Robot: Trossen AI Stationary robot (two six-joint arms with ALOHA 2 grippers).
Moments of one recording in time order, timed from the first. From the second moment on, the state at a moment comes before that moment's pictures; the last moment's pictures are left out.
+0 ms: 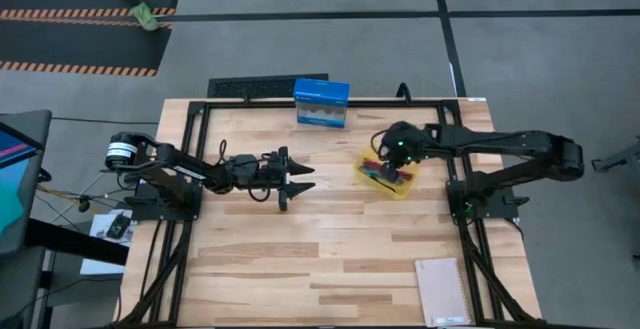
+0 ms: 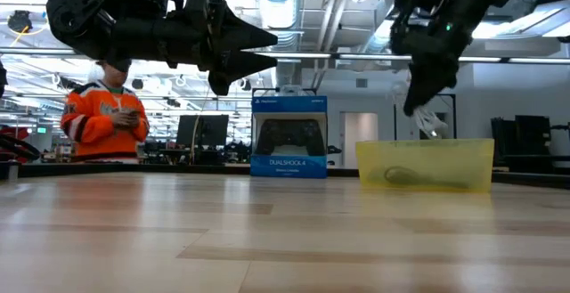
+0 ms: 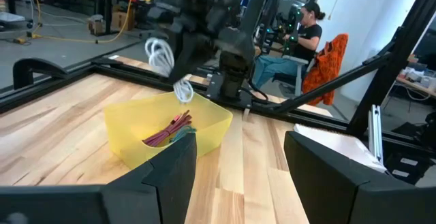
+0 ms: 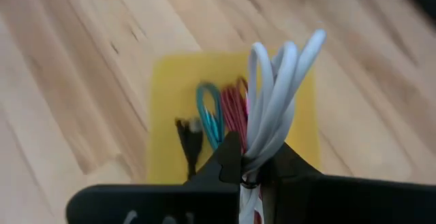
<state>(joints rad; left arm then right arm) 0.05 1.53 0.46 1.05 0.00 -0.25 -0.28 1.18 0.82 -0.64 0.13 0.30</state>
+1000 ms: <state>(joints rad) 0.05 1.53 0.46 1.02 0.00 -0.24 -0.32 1.63 0.96 -0.76 0.10 0.16</state>
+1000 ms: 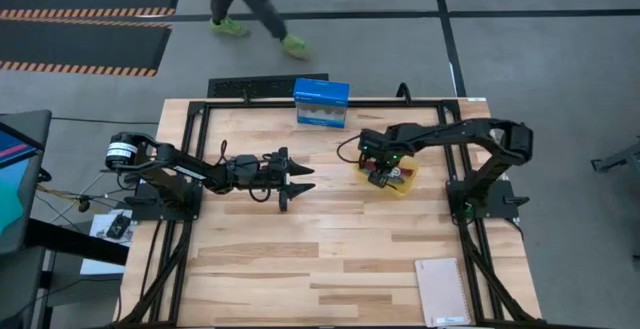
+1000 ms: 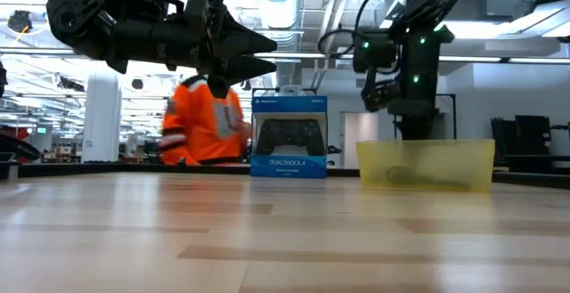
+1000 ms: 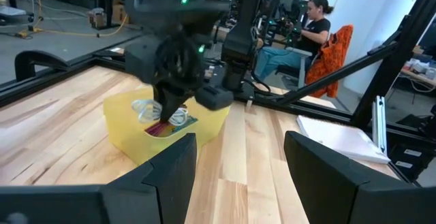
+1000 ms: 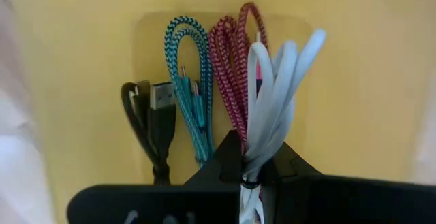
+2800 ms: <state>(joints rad) 0.12 0.97 0.46 0.62 0.18 -0.22 -0.32 0.79 0.96 -0.79 0.08 0.21</state>
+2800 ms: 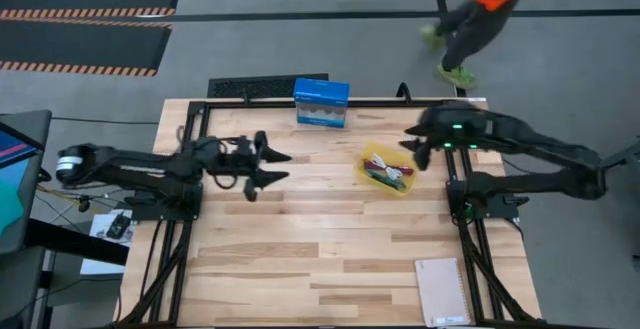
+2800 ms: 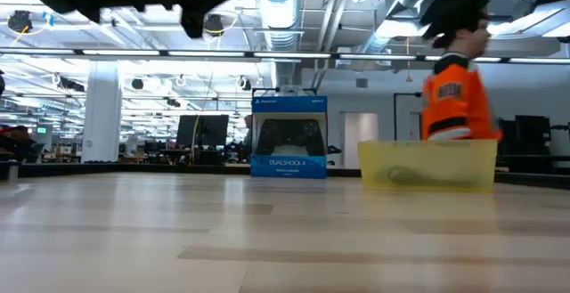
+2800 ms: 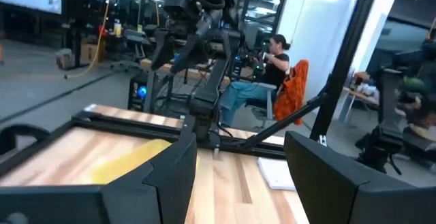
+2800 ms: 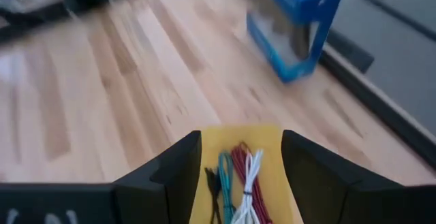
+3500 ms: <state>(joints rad) 0.12 0.57 0.42 0.17 0.12 -0.17 -0.32 0.00 0.47 -0.44 -0.07 0.32</state>
